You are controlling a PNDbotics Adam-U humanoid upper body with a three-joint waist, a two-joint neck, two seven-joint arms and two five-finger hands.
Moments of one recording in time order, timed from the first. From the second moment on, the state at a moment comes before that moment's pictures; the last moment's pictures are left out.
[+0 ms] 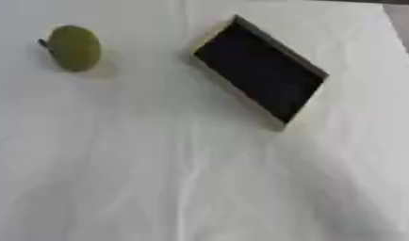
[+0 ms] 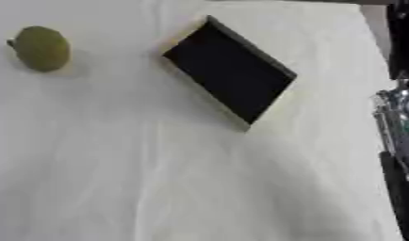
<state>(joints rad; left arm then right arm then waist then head) -0.29 0.47 0.21 -1.98 0.05 -0.26 0.49 -0.51 -0.47 -0.11 -1.98 0.06 -0.10 -0.36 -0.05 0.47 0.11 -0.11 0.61</state>
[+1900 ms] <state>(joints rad) -0.18 0.99 0.12 -1.99 -0.43 -0.05 0.24 -0.50 -0.49 -0.10 -1.98 0.06 -0.10 -0.35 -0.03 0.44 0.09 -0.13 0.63</state>
